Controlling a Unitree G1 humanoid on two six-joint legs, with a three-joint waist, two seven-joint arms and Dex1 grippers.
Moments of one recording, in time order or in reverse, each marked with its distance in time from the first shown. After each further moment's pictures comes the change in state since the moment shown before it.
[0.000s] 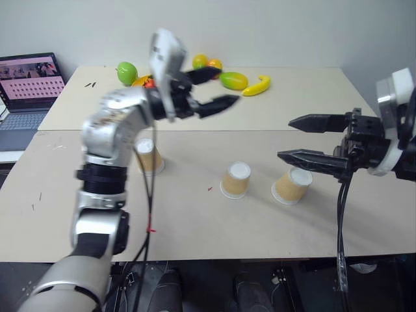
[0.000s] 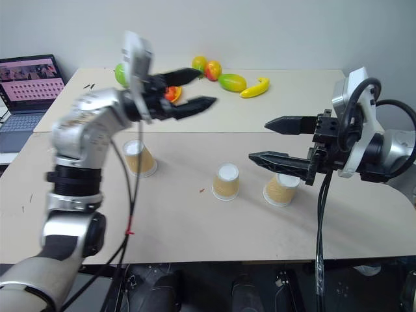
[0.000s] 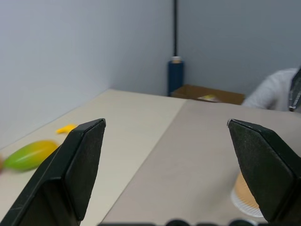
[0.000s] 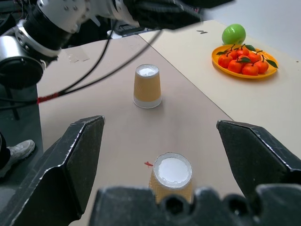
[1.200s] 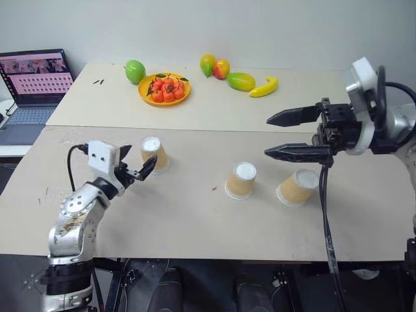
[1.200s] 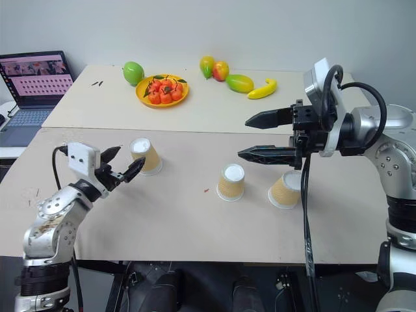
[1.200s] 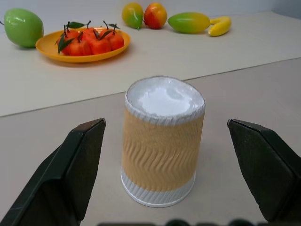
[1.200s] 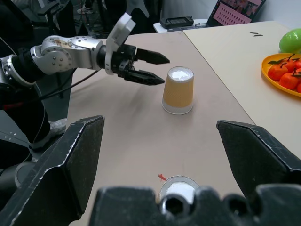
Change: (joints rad) left arm 0.778 -0.095 0.102 -0.194 0.121 -0.312 0.372; right arm -0.252 0.065 0.234 0.229 -0.217 -0.063 0.287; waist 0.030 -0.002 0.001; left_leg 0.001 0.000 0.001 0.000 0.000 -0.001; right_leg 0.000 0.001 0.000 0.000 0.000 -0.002
